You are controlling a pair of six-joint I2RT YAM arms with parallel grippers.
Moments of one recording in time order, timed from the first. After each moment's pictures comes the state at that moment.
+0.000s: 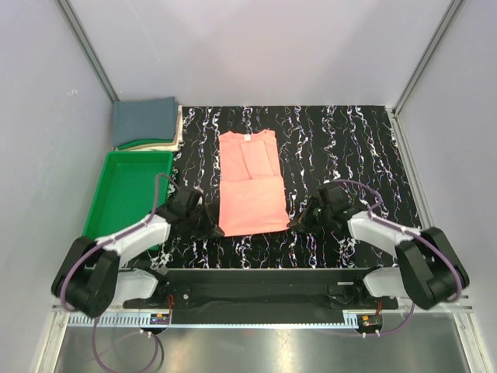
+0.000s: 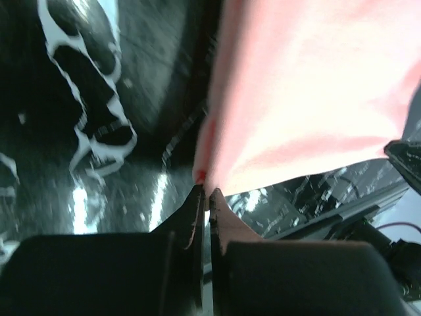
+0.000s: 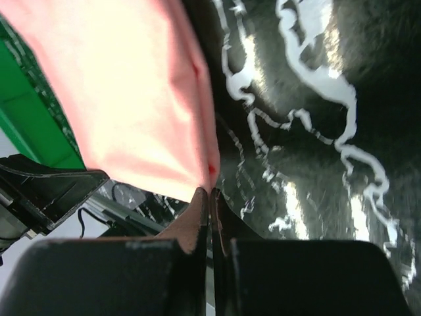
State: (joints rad) left arm -0.45 1.27 0.51 -0.27 0.29 -0.91; right arm 0.44 1.34 0.51 -0.08 -0.33 1.05
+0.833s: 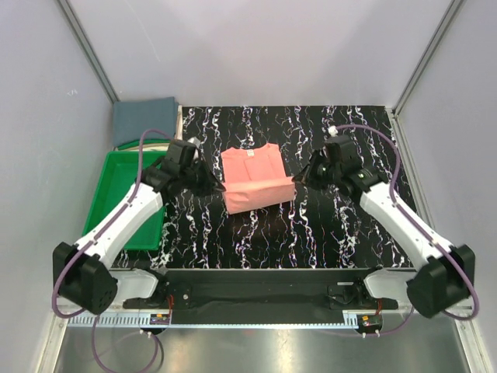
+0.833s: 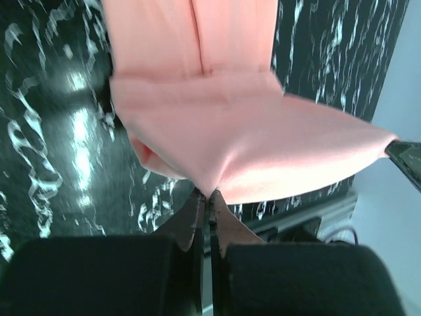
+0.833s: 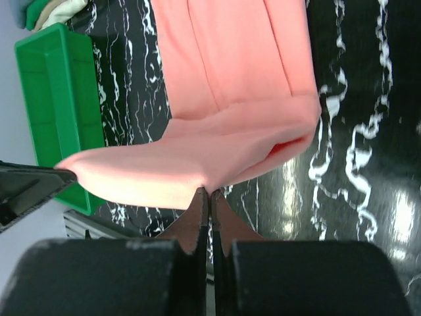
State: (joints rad) left arm -0.44 1.24 1.05 -0.63 0.23 -0.82; right arm 0.43 1.22 1.04 -0.51 -0.16 0.77
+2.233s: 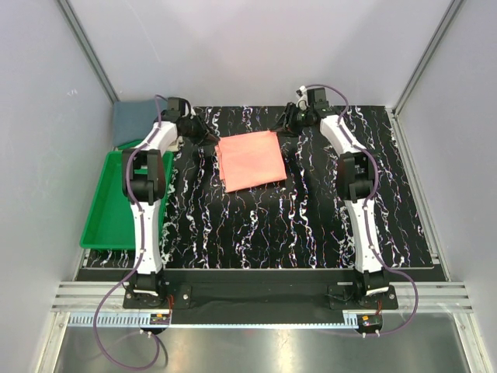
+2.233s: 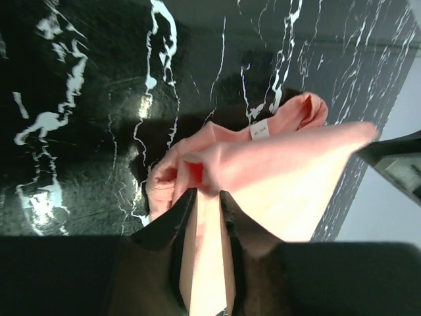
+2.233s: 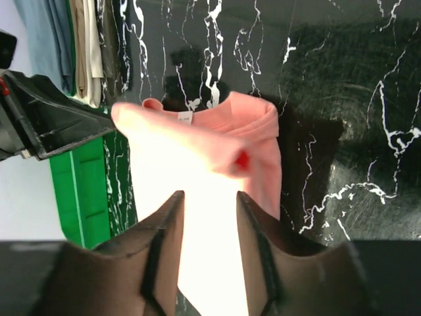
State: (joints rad) left arm -0.07 2.41 2.01 -0.50 0.56 -0.67; right arm 0.20 2.58 2.36 -0.52 -0.65 0.57
